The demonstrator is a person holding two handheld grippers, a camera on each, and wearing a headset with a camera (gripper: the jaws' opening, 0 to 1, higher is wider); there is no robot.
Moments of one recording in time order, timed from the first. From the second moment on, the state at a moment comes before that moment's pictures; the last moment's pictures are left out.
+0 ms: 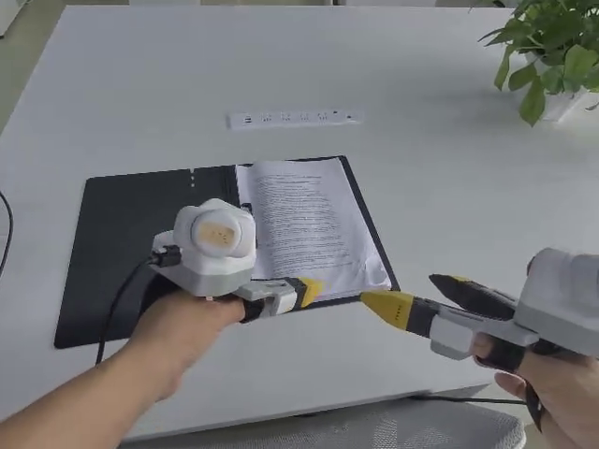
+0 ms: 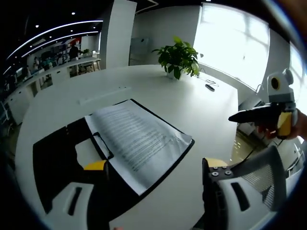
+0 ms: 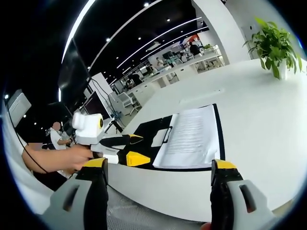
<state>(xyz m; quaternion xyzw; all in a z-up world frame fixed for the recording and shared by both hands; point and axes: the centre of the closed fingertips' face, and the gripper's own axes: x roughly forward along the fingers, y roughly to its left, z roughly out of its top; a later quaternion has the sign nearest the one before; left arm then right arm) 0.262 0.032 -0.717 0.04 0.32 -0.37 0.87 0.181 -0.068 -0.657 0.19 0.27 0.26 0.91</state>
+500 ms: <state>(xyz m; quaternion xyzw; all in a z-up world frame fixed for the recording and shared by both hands) 0.285 -0.014 -0.740 0.06 0.30 -0.38 0.87 0.194 -0.073 -0.671 0.21 0.28 0.25 0.90</state>
